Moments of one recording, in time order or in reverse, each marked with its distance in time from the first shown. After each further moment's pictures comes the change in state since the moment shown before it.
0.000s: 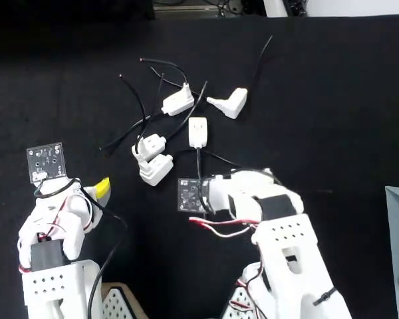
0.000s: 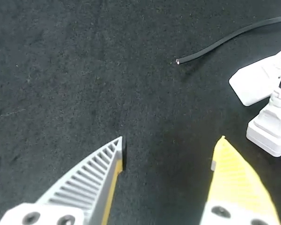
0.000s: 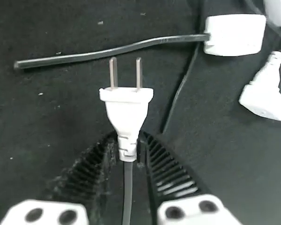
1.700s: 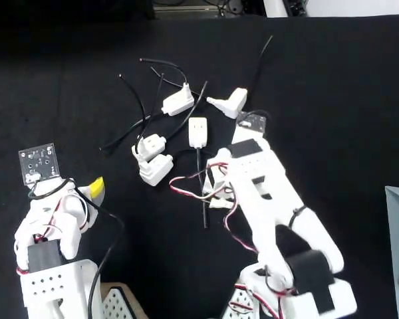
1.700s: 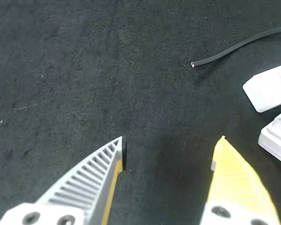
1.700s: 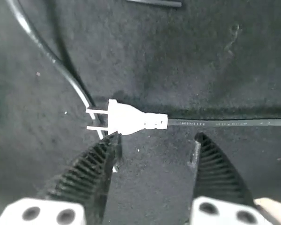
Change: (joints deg) left arm -3.0 0.0 0.0 0.0 0.0; right arm -5.6 39.4 -27.7 19.1 -115.6
